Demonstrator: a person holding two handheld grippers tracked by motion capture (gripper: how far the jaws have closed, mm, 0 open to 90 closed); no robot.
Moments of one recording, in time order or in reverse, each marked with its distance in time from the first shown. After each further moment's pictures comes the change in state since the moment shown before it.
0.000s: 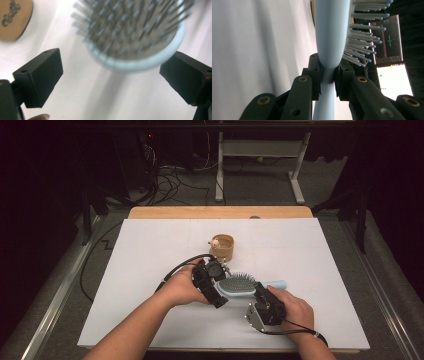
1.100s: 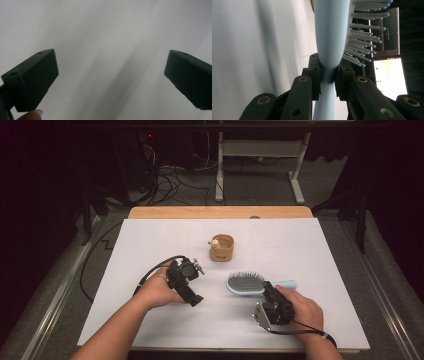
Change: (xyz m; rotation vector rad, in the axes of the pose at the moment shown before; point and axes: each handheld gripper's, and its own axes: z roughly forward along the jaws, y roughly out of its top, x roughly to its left) left arm 0.032 -0.060 0.004 0.038 0.052 -0.119; right arm -0.003 -0.018 -0.005 0.071 -0.011 -0.019
